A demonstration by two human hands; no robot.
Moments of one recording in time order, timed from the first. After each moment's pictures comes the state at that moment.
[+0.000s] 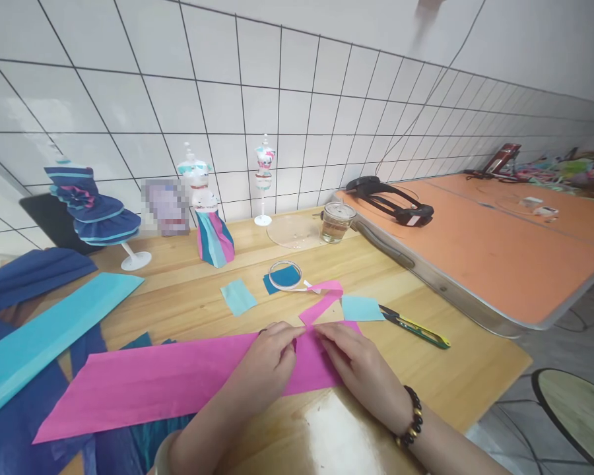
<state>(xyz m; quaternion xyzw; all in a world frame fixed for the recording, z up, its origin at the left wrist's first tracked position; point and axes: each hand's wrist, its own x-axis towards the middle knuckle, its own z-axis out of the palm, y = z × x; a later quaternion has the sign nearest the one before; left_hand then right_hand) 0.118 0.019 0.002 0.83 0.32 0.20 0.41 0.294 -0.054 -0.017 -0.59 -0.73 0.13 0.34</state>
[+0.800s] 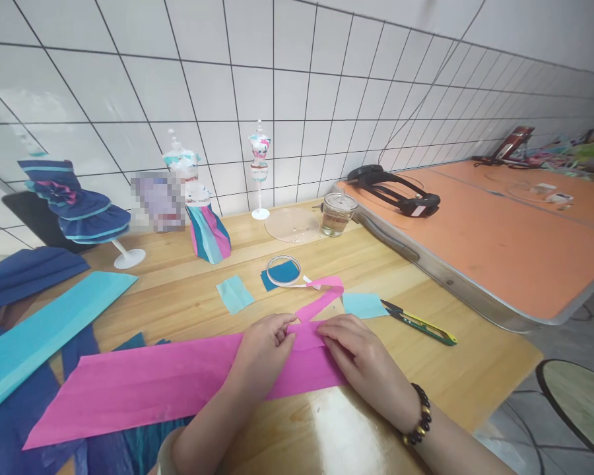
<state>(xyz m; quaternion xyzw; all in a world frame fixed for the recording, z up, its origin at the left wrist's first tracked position) 0.128 0.031 -0.026 0.76 0.43 0.24 0.41 0.300 -0.051 -0.017 -0.58 -0.73 0.11 0.35</state>
